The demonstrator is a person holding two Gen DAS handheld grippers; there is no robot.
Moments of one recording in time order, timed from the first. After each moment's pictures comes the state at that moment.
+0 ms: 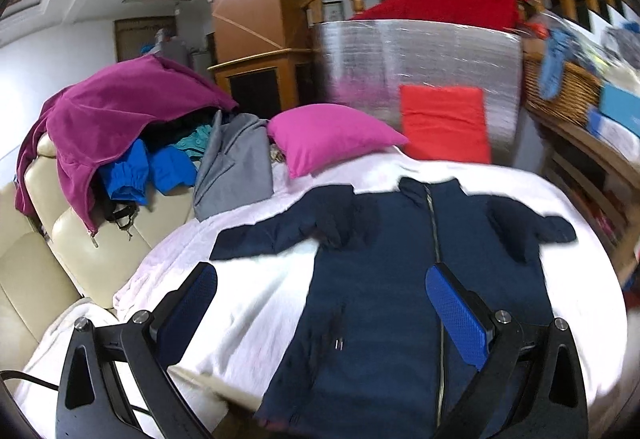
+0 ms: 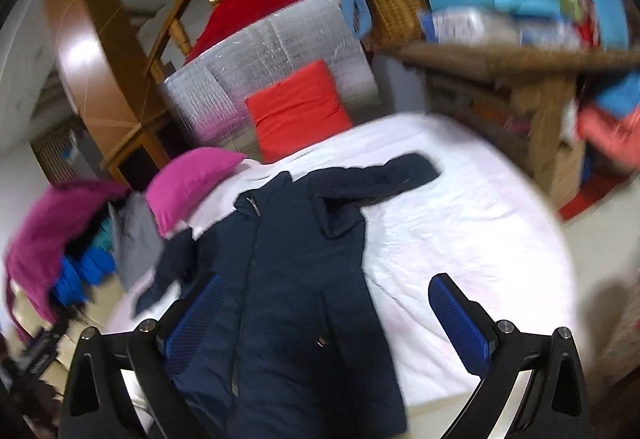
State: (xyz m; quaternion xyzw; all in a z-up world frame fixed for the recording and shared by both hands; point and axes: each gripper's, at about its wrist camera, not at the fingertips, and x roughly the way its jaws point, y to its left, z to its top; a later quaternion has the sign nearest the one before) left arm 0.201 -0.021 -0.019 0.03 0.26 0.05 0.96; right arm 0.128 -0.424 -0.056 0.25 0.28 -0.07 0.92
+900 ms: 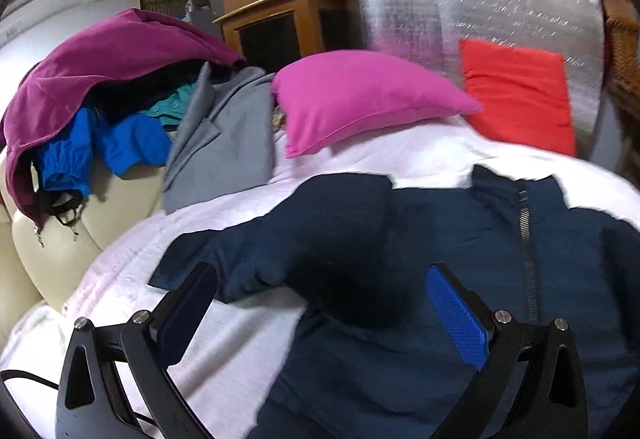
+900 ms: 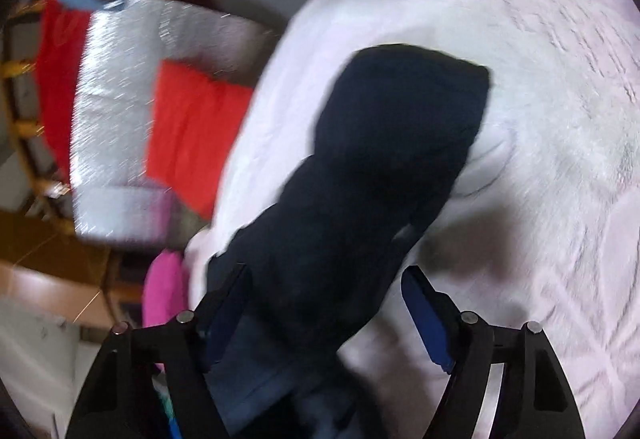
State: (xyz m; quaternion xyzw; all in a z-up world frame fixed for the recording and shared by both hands) left arm 0.445 -0.030 -0.141 0.03 0.31 0.14 0.94; right arm 0.438 -0.604 -0.266 0.58 0.31 -0.10 0.74
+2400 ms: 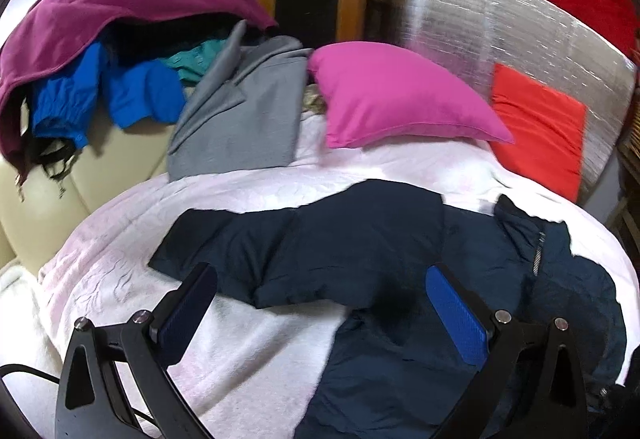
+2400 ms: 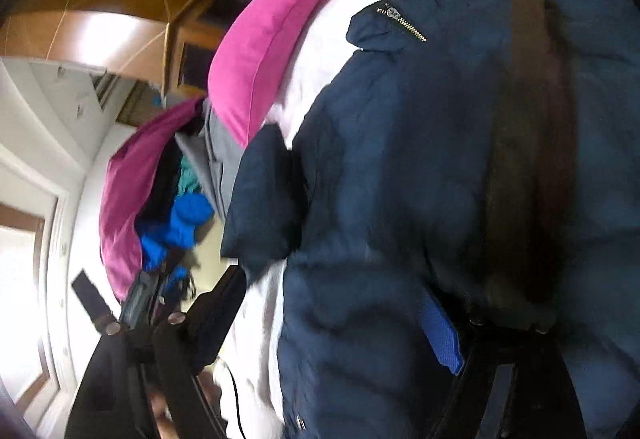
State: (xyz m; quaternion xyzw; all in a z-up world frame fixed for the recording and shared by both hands) left arm 0.453 0.045 -0.134 -0.08 0.33 0.12 0.93; right arm 0.470 -0.296 -0.224 0.40 0.45 0.24 0.76
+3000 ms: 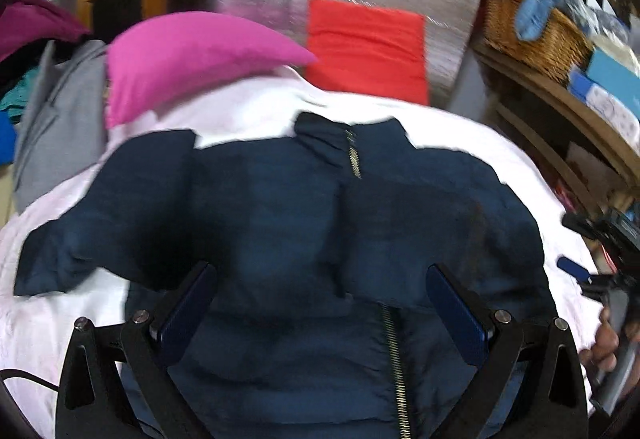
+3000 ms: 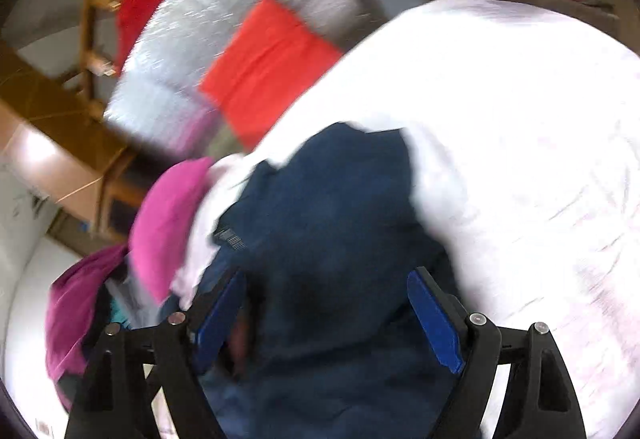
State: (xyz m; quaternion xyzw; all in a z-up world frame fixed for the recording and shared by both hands) left arm 0.450 -0.109 -0.165 -0.01 0.38 -0.15 0.91; right arm 0.394 -0.484 -0.200 0.42 0.32 -0.05 0.84
